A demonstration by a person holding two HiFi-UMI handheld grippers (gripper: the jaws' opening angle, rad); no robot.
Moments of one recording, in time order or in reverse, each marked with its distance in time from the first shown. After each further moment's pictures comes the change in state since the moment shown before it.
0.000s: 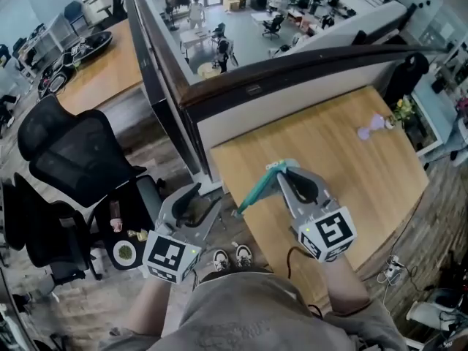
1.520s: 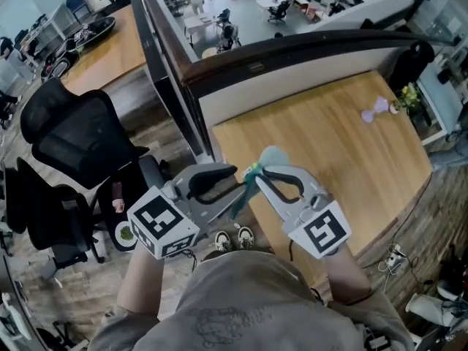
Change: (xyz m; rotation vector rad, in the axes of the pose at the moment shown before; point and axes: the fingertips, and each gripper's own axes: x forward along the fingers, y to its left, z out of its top) left arm 0.000 -0.079 0.044 -0.057 0.033 -0.431; right arm -0.024 0.082 0.003 -0.182 -0.001 0.263
